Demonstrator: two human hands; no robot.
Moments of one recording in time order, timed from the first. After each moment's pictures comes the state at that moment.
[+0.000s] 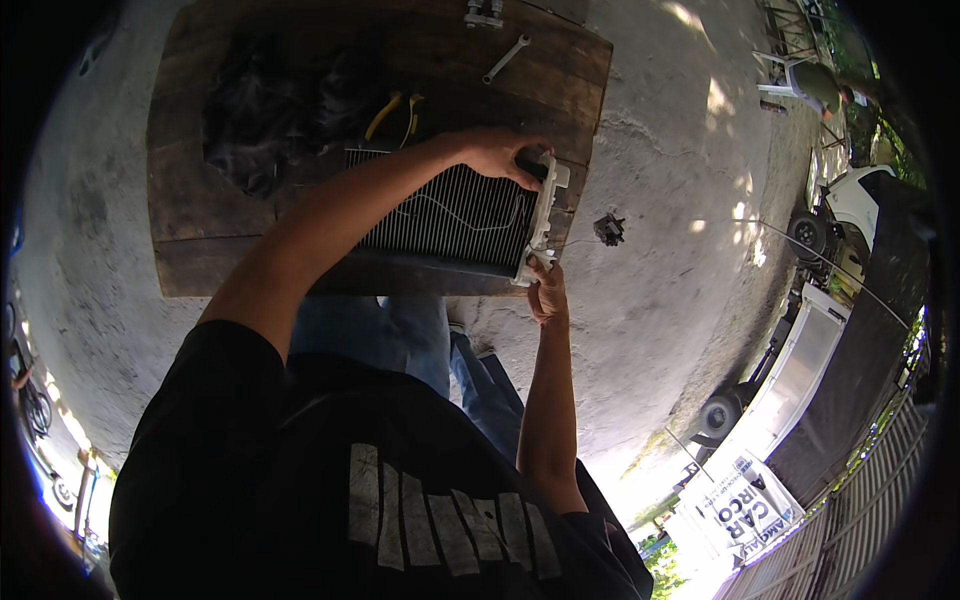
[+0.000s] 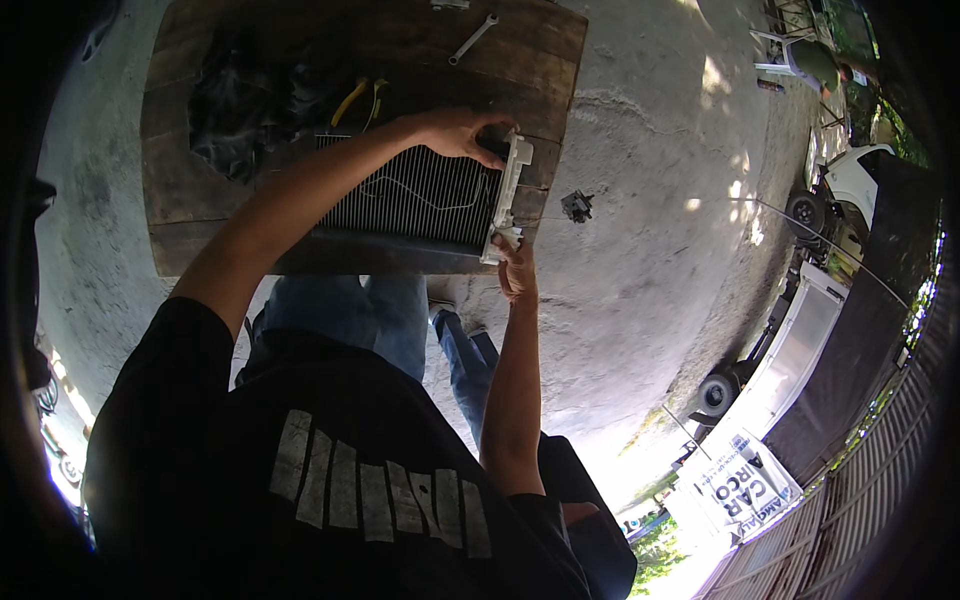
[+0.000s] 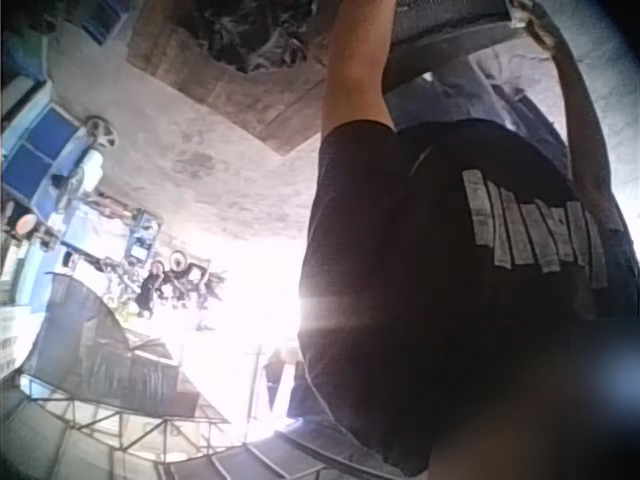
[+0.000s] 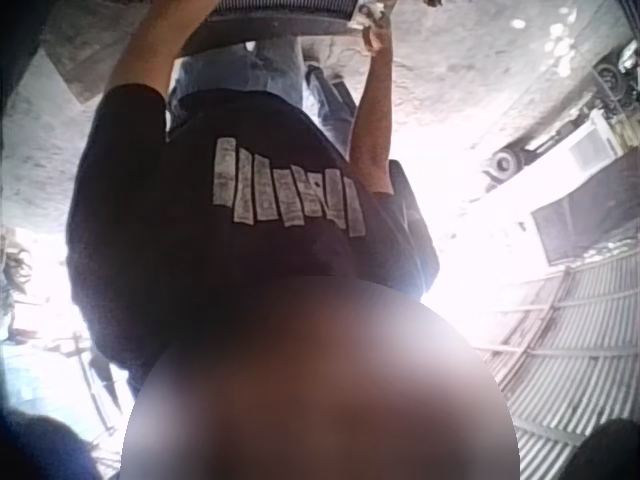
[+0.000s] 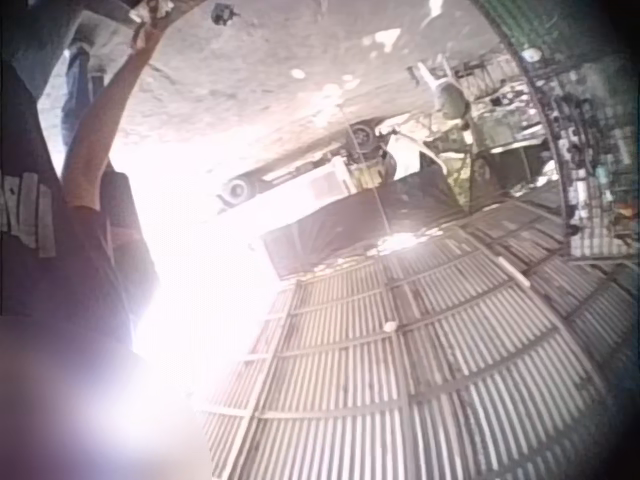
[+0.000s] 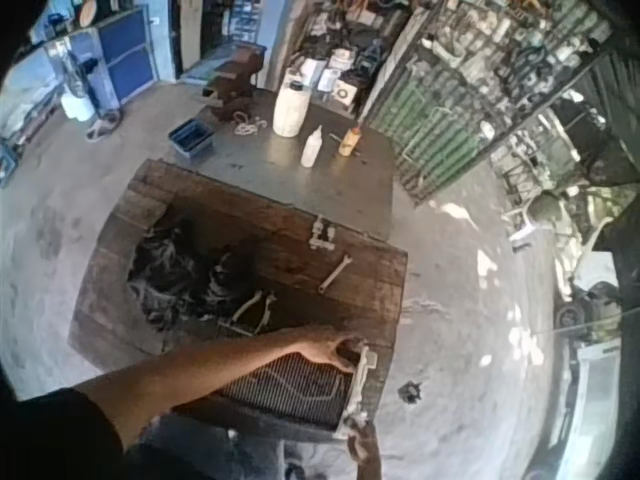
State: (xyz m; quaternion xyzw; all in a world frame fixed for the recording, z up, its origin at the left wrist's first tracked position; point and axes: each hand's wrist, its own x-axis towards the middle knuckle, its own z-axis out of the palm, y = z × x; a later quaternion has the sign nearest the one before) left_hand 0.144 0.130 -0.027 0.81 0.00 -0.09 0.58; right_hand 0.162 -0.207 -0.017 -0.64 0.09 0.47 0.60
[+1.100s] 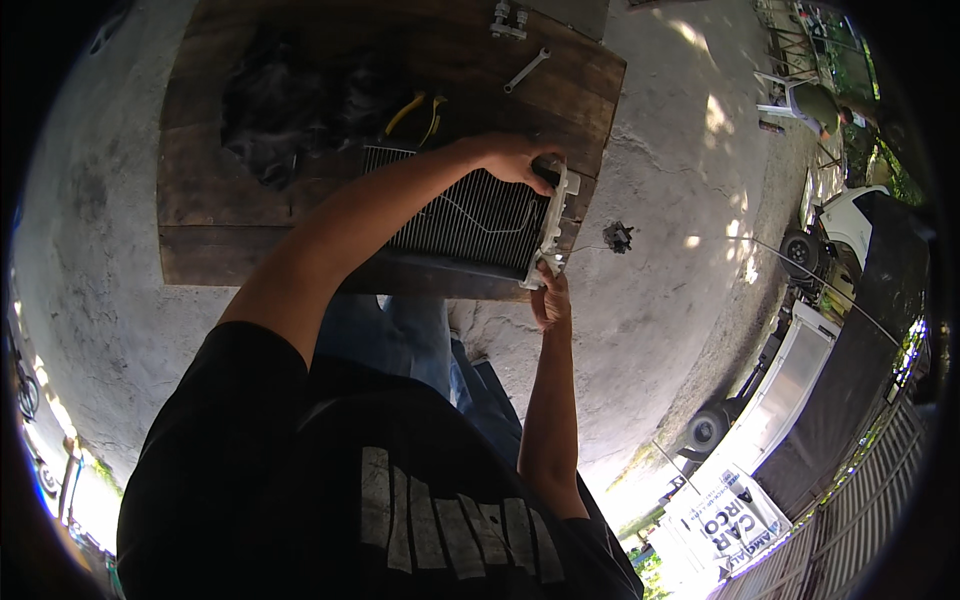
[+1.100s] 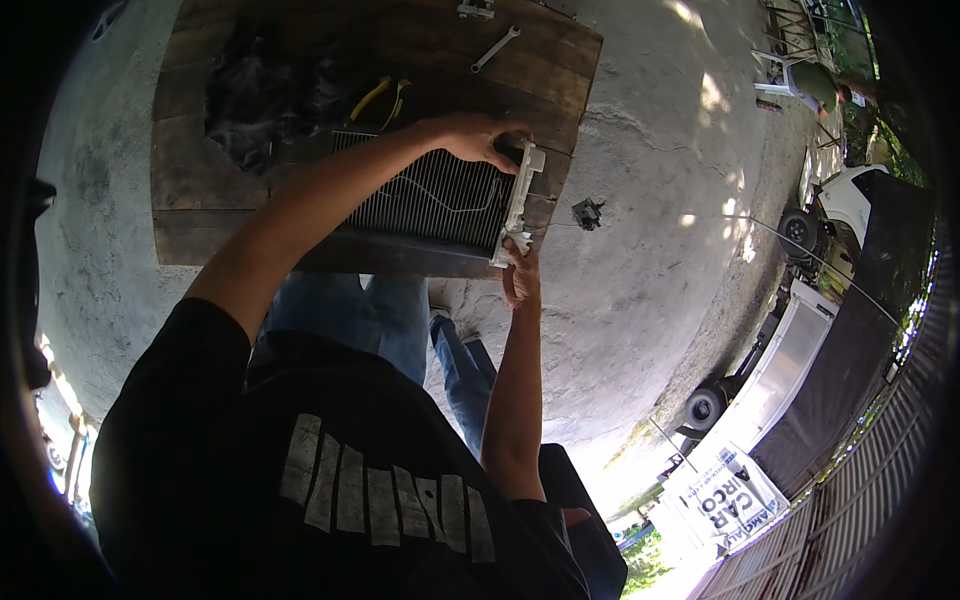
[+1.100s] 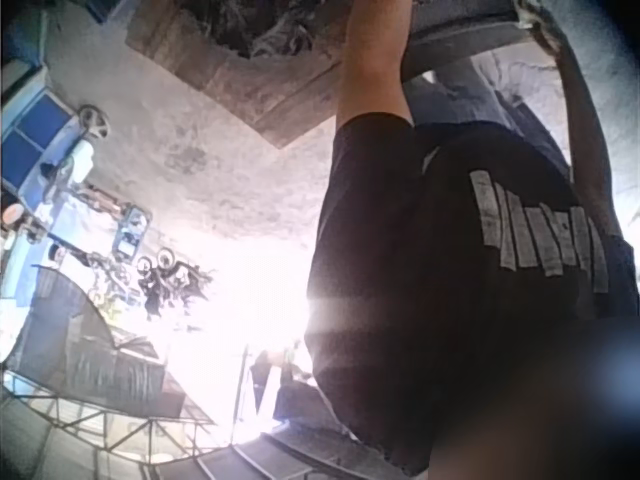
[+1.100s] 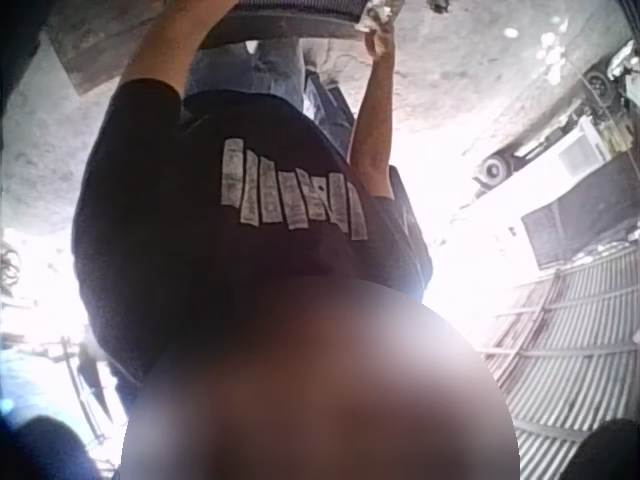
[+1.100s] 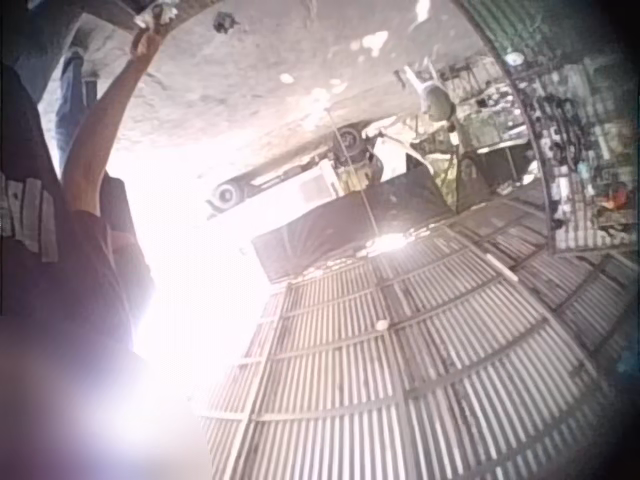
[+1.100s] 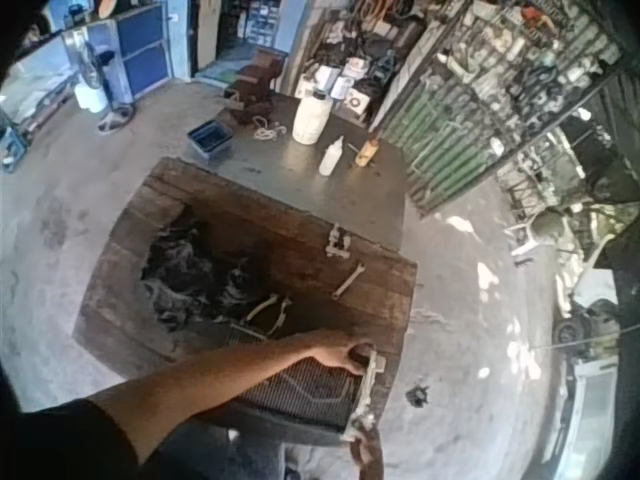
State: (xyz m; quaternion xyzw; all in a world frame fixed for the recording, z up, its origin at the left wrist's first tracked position) left_hand 0.140 0.131 -0.022 0.82 0.00 -0.06 0.56; right_hand 0.155 -0.201 -0.015 -0.60 0.08 0.46 0.64
